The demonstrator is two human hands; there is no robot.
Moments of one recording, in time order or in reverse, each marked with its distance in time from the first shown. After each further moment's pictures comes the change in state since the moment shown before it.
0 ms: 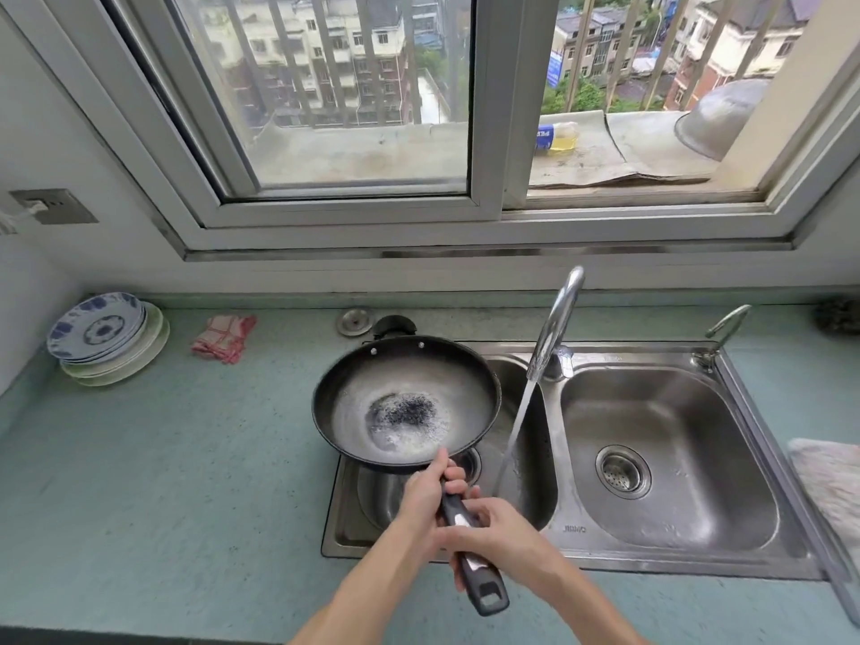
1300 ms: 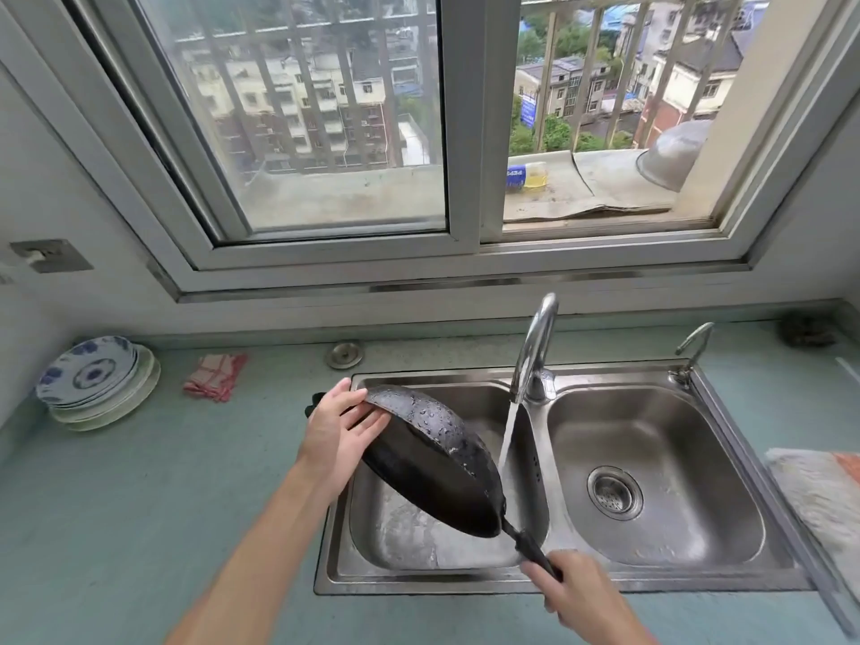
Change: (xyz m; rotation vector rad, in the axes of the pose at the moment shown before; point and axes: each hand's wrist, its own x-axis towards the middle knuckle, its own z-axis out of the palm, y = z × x) left_hand -0.052 0.129 0.037 0.242 -0.100 0.479; right_hand -0.020 0.094 -0.072 -0.558 0.480 0.171
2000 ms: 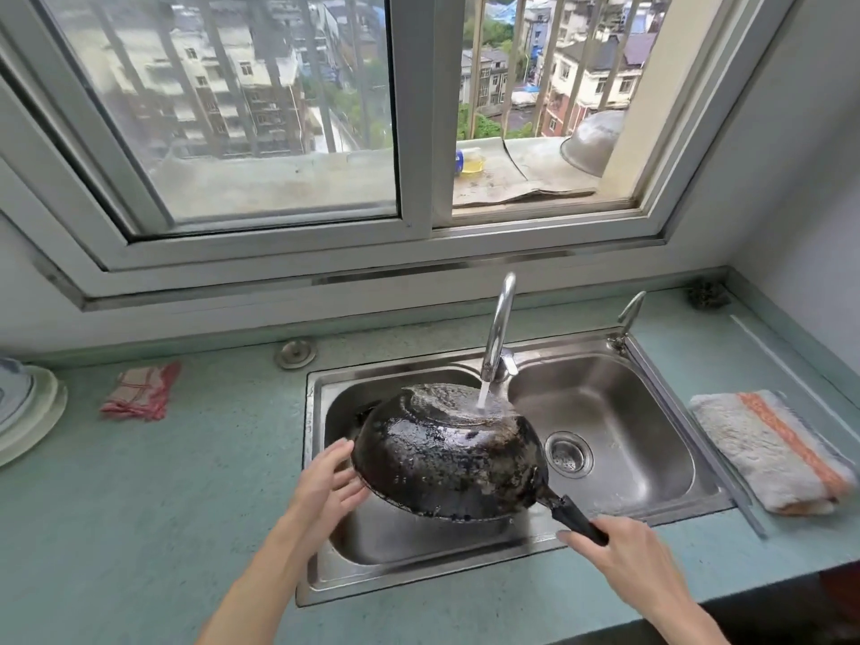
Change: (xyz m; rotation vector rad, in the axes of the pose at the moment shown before) left_hand 0.025 -0.054 -0.075 0.356 -0.037 -0.307; right_hand -0.054 0.010 -0.030 -0.156 0.385 0.151
